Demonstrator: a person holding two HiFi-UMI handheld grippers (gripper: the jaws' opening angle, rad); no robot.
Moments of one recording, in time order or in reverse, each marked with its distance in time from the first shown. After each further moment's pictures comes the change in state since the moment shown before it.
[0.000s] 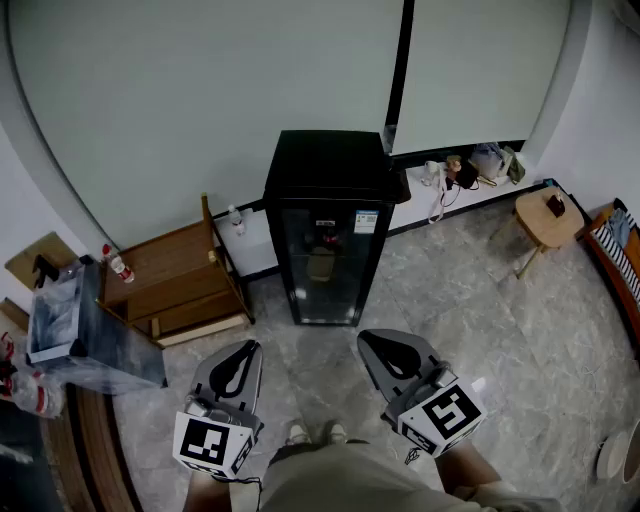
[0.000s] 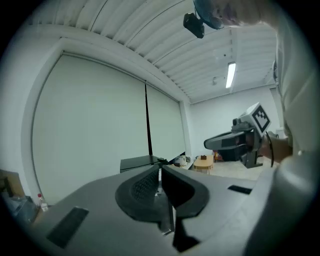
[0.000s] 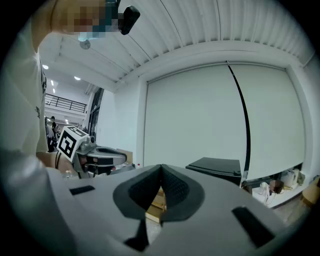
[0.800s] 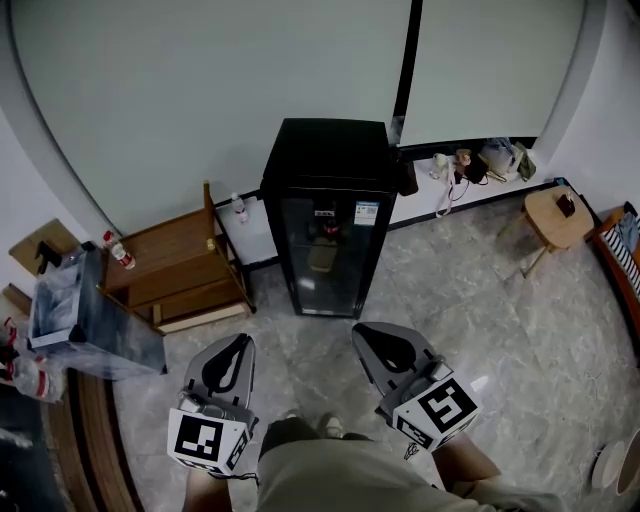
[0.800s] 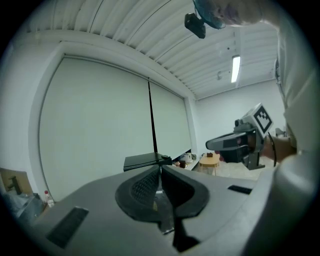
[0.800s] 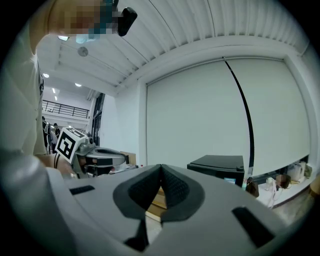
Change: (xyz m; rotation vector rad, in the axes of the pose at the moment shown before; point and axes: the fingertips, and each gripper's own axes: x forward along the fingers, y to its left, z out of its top) left arm 0.015 -0.011 -0.004 -0.002 0.021 0.075; right arm -0.001 -0.024 -0.015 0.044 -0.021 0.047
